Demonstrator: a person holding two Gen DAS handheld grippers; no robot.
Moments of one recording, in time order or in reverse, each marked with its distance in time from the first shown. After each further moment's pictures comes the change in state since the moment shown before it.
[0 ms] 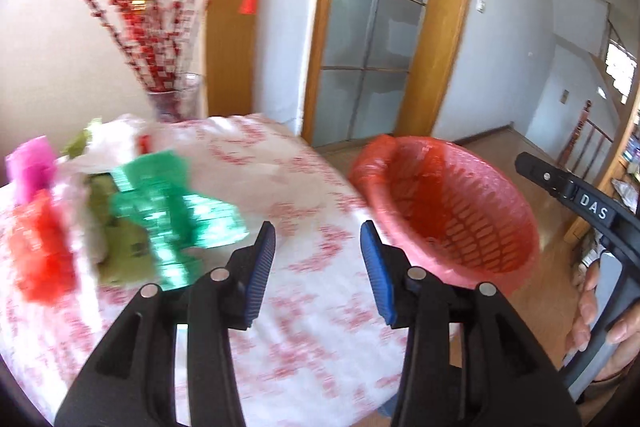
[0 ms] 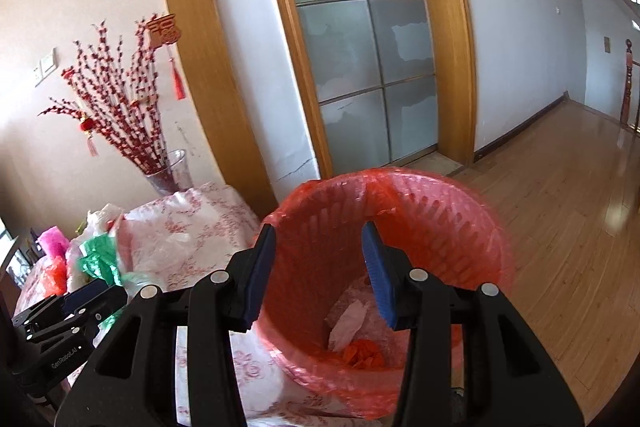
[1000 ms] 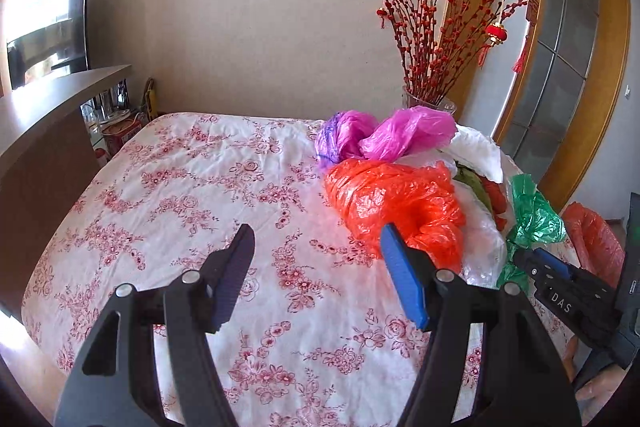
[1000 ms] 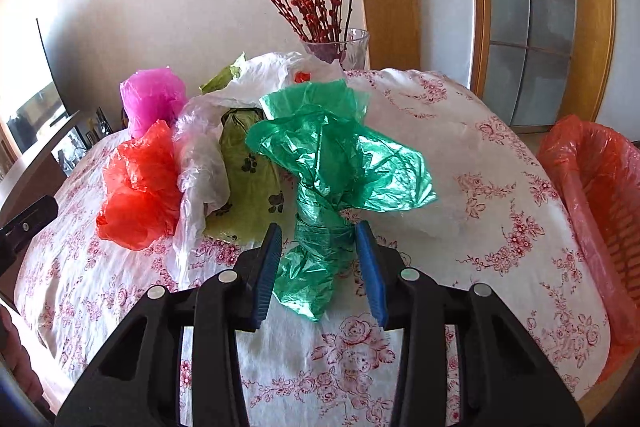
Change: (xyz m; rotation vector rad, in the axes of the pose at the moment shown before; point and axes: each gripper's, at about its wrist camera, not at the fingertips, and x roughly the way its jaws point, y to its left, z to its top) left arm -0.114 0.223 -0.051 -0.337 -0.048 0.445; right arm 0.083 0.225 -0.090 -0.255 0.287 0.260
